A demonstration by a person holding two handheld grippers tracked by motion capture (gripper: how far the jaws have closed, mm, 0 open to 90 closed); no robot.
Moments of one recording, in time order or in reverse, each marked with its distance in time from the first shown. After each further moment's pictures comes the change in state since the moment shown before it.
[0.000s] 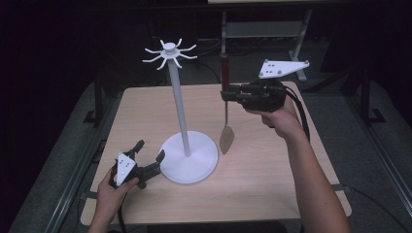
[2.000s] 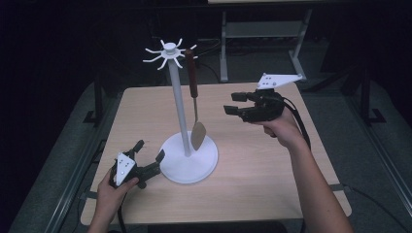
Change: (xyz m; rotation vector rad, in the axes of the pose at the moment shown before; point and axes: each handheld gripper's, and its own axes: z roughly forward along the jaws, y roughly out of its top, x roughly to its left) left arm 0.001 0.000 0.000 -0.005 0.003 -0.008; right arm -0.013 -0.046 0.003 0.097 -0.082 0.090
